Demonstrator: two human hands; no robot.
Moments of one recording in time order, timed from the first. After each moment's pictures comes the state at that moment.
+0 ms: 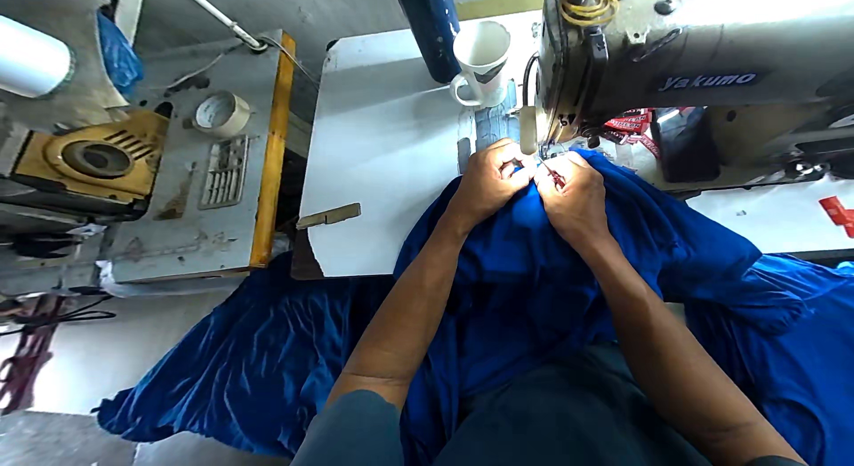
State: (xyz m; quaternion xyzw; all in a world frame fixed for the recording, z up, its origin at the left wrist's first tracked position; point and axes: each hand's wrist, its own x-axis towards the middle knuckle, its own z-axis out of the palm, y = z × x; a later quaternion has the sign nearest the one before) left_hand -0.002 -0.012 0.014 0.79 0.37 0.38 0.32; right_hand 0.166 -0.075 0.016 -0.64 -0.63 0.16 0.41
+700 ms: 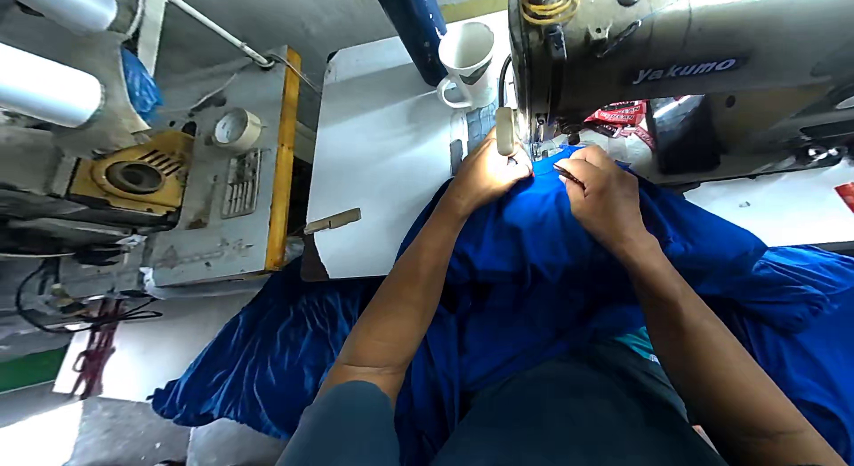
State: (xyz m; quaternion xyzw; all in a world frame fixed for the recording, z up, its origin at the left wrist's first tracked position) left_hand 0.014 0.011 0.023 0.84 0.42 0.20 0.29; right_hand 0.229 -0.091 0.015 -0.59 -0.73 0.09 0.32
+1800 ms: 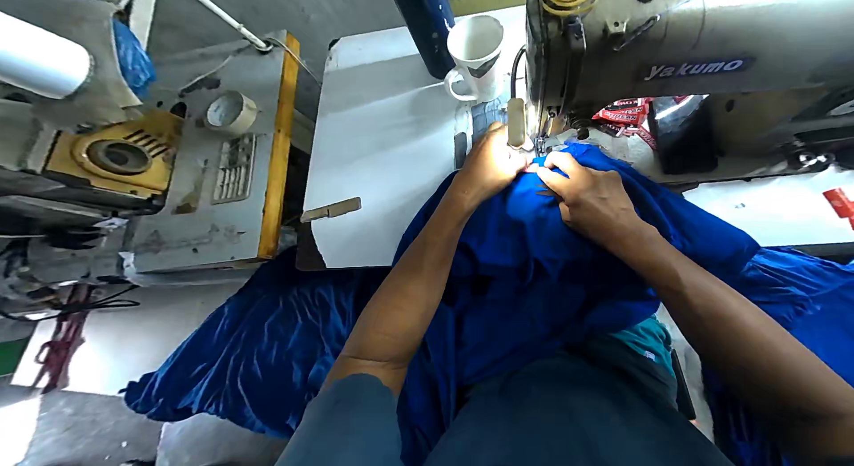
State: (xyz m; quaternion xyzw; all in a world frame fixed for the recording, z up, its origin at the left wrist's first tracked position) left_hand 0.013 0.004 0.026 0.79 0.46 0.25 0.30; right_hand 0.220 -0.083 0.019 -0.49 -0.85 0.04 0.18
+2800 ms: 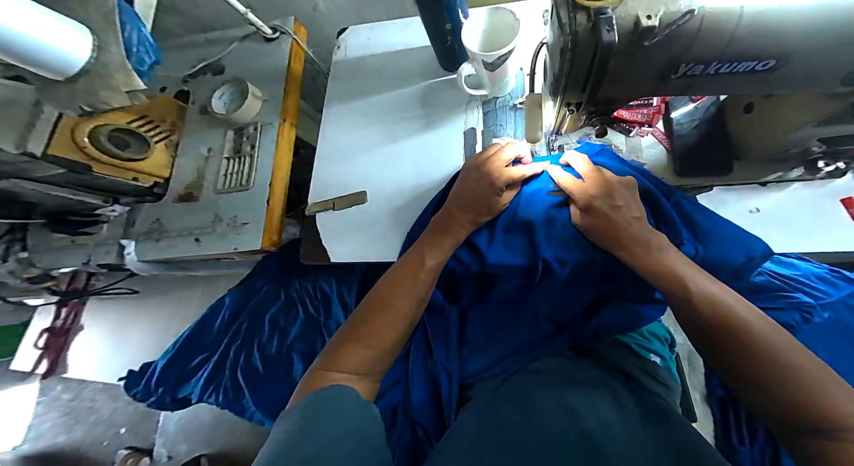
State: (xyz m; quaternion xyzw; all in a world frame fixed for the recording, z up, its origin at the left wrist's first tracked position) left_hand -0.019 -0.028 0.012 0.91 0.30 0.28 0.06; right_hand 0.215 -0.091 0.012 -0.51 -0.84 -0.02 0.19
